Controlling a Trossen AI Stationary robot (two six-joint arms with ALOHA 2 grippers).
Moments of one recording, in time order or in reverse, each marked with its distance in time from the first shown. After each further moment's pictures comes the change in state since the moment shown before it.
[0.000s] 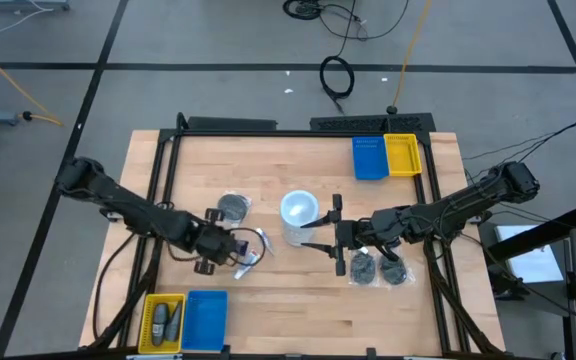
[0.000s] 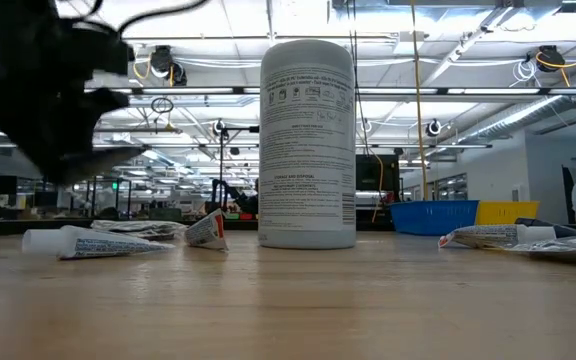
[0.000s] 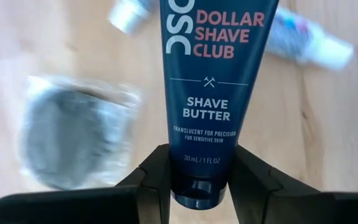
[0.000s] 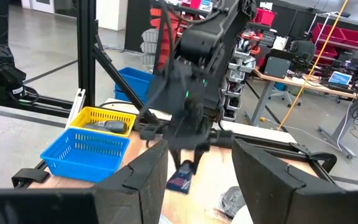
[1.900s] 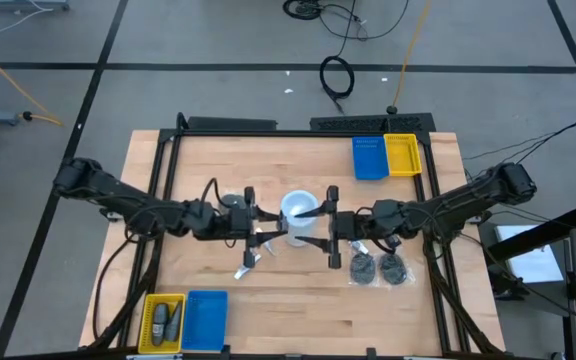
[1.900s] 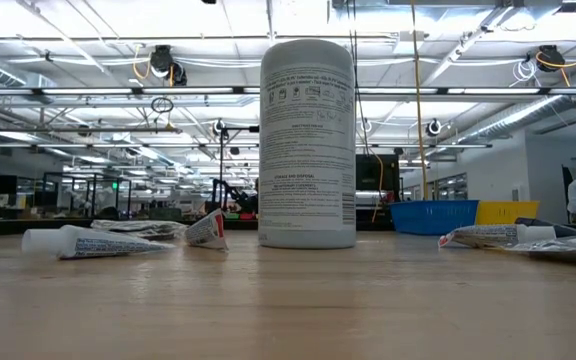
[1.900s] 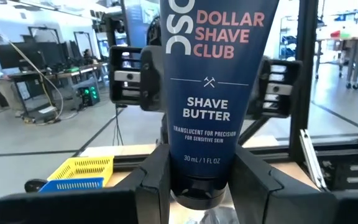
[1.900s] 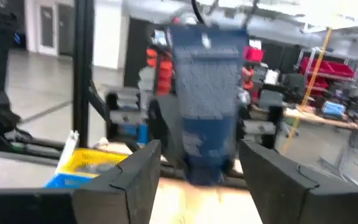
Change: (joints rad) left arm 0.107 0.009 0.003 1.428 -0.064 0.309; right arm -0.059 0.049 0.000 0.230 -0.076 -0.023
